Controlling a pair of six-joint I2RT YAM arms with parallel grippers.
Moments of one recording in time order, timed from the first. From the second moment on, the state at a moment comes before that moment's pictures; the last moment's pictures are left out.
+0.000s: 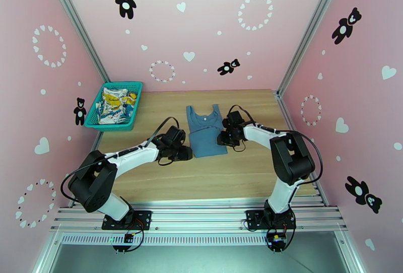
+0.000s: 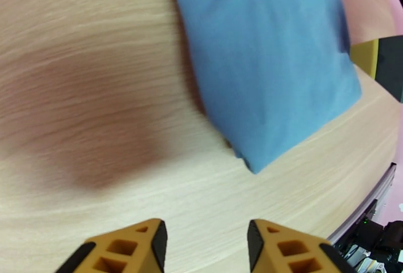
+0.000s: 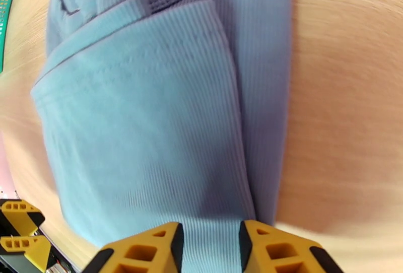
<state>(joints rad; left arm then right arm) -0.65 1.55 0.85 -0.31 0.23 -0.73 0.33 1.74 1.06 -0.51 -0.31 0.39</state>
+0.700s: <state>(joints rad) -0.72 1.73 0.83 -0.04 0.21 -0.97 0.23 1.66 0.80 -0.37 -0.52 0.51</state>
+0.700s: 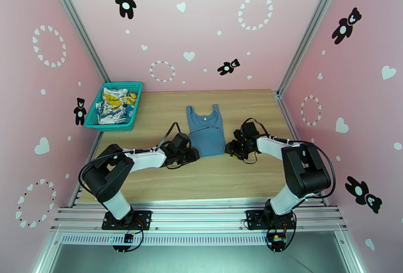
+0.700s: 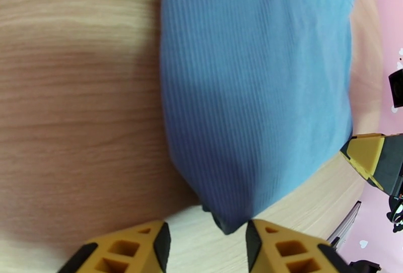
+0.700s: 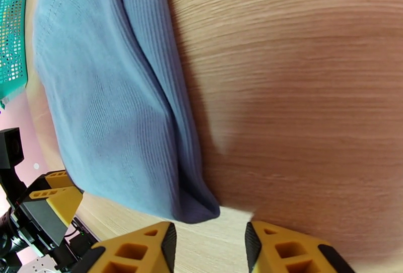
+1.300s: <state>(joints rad) -0.72 1.81 0.92 -0.02 0.20 -0.90 0.25 1.73 0.84 -0.30 -0.54 0.55</state>
